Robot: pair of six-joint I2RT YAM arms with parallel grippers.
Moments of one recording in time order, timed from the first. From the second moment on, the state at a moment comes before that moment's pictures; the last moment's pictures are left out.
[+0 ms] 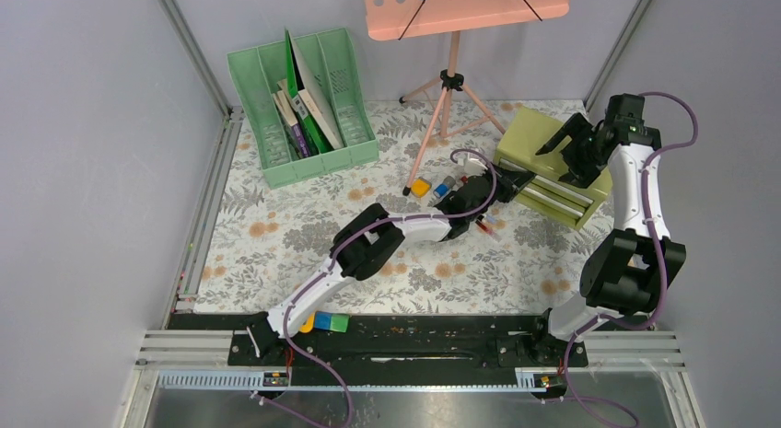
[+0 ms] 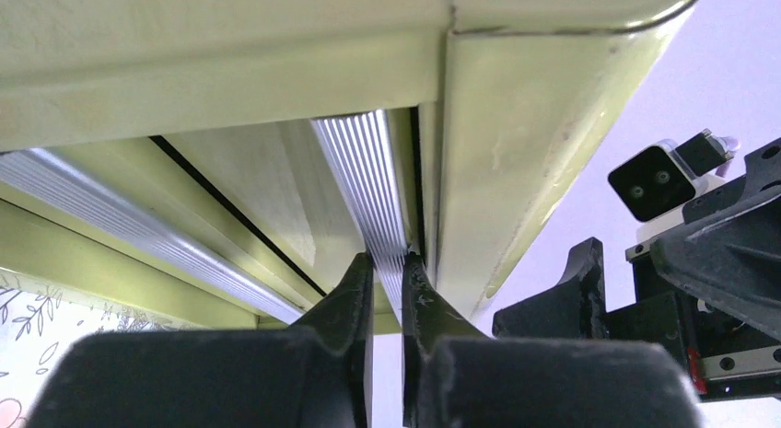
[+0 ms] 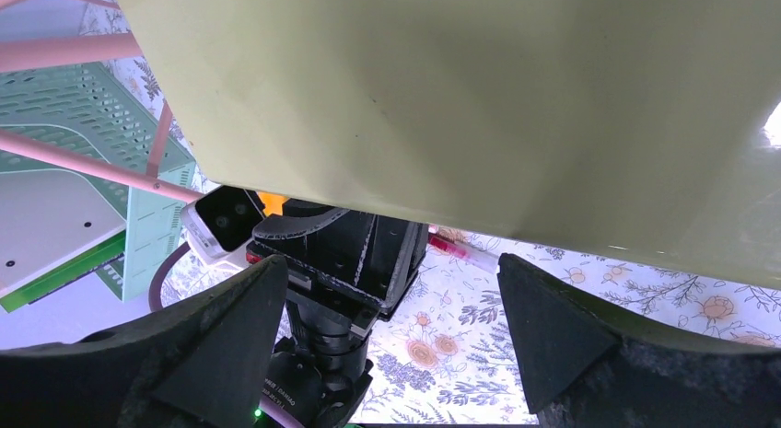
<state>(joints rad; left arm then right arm) -0.98 2.64 1.99 0.72 -0.14 -1.47 -0.28 1.59 1.52 -0.93 -0.31 0.56</state>
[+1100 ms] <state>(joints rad) -0.96 2.54 1.74 0.89 -0.07 -1.47 -0.20 1.59 1.52 -1.00 -0.25 0.54</state>
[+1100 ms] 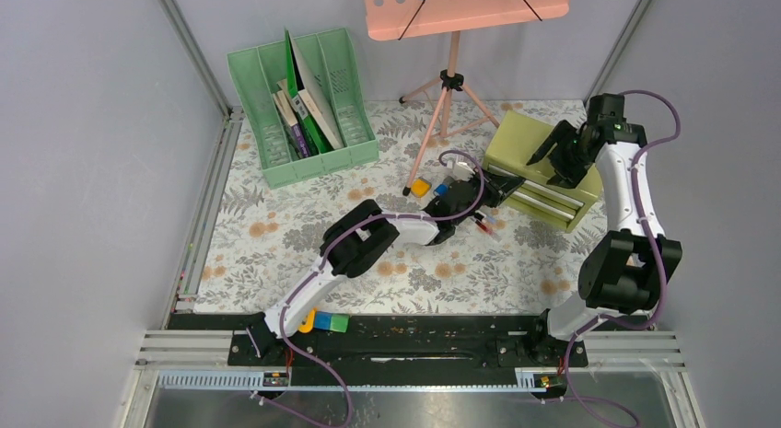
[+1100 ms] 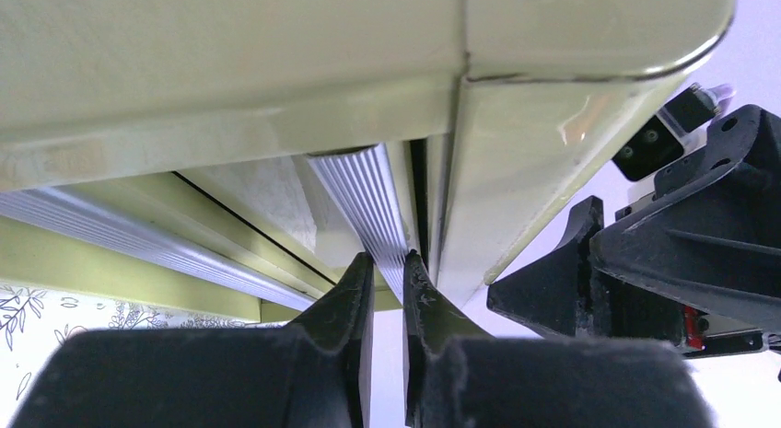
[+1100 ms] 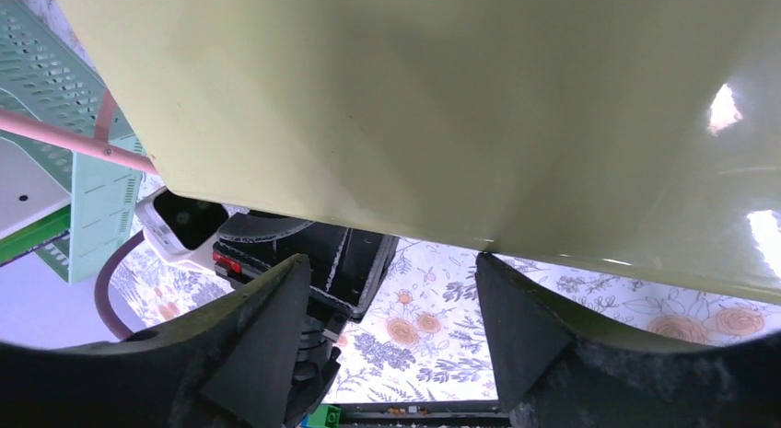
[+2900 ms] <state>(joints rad) -0.95 1.92 1.01 0.94 0.09 -1.25 -0.08 1.70 1.51 -0.98 -0.01 0.51</state>
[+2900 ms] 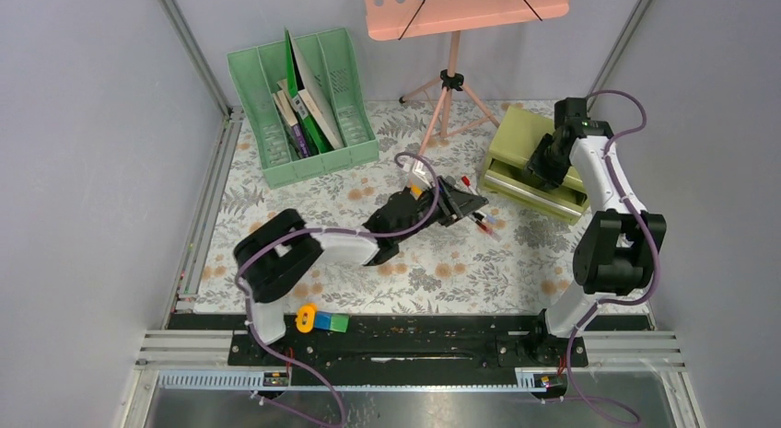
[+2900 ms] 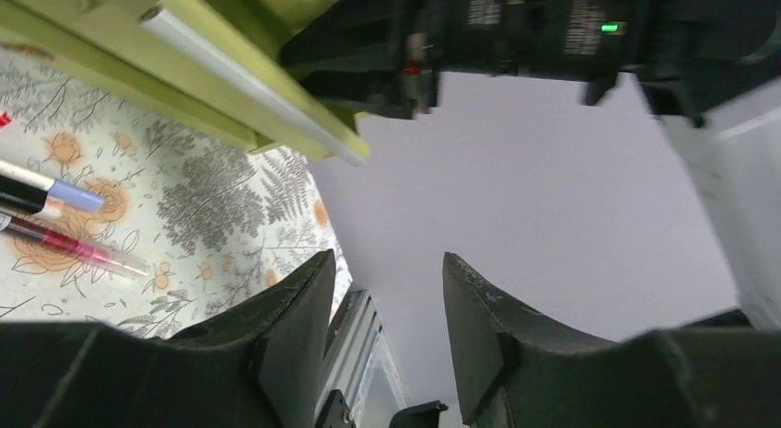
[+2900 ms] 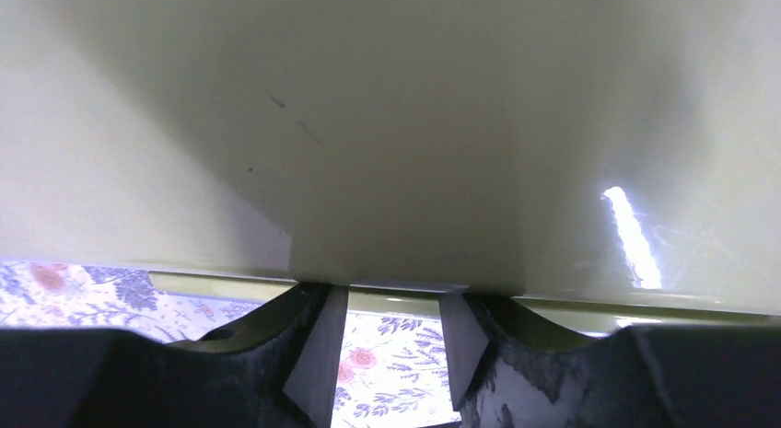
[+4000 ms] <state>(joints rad) -0.83 1.27 0.74 0.60 -0.16 -0.93 -0.02 1.67 1.44 -0.92 -0.02 0.46</state>
